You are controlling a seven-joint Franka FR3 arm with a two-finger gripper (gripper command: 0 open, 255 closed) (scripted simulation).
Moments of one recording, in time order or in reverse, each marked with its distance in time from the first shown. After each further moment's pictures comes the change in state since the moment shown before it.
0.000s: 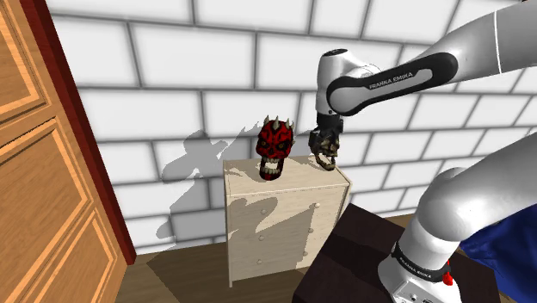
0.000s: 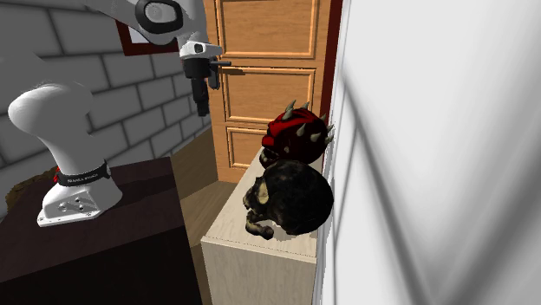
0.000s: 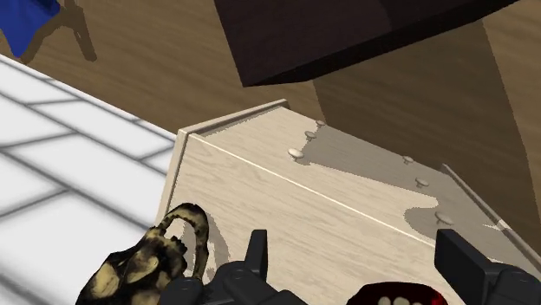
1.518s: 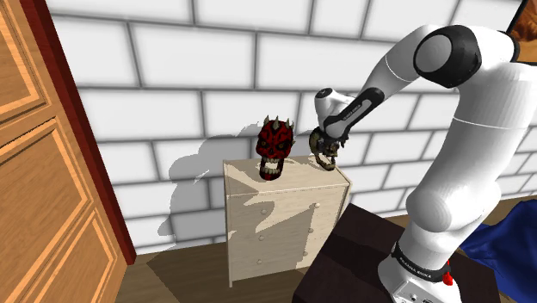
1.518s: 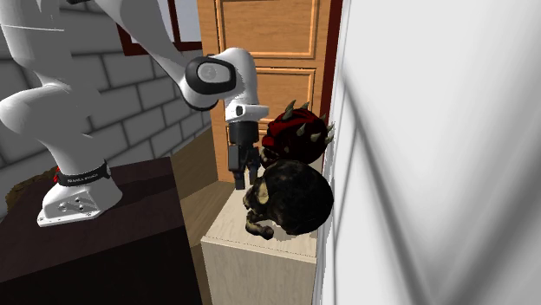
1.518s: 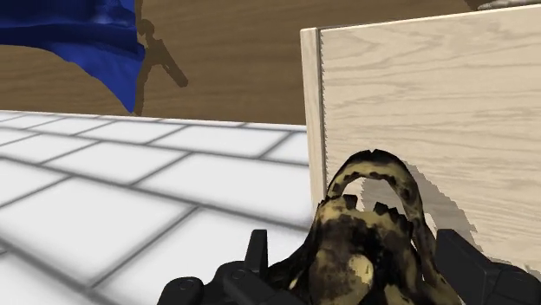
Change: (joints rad) arm -0.292 0.627 -0.129 0.269 -0.497 0.363 0.449
